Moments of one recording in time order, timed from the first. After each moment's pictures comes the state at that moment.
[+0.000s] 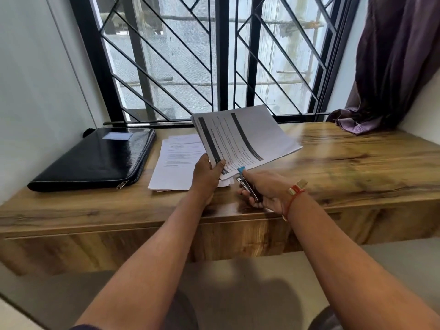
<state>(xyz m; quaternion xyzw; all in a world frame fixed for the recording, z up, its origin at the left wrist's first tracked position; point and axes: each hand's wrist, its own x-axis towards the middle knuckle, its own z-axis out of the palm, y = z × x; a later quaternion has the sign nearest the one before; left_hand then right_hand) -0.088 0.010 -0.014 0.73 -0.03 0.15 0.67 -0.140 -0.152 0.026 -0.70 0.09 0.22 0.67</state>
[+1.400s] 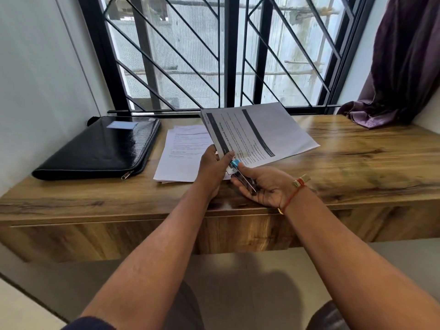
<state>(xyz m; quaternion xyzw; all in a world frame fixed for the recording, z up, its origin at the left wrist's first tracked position) -0.094 0.011 -0.011 0.68 -0.04 0.11 0.72 -0.139 -0.137 0.023 -0.56 0.08 0.25 0.79</state>
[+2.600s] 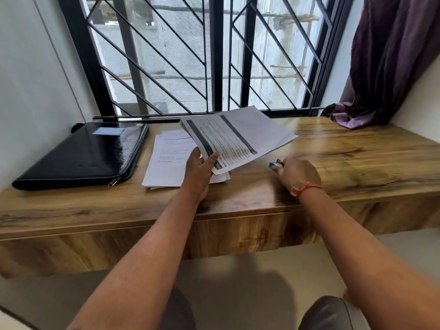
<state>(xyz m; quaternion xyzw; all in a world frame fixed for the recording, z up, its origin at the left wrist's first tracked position) -0.090 0.015 -0.012 0.58 -0.04 0.08 0.81 -0.110 -0.226 0.011 -0.98 0.09 -0.14 0.12</state>
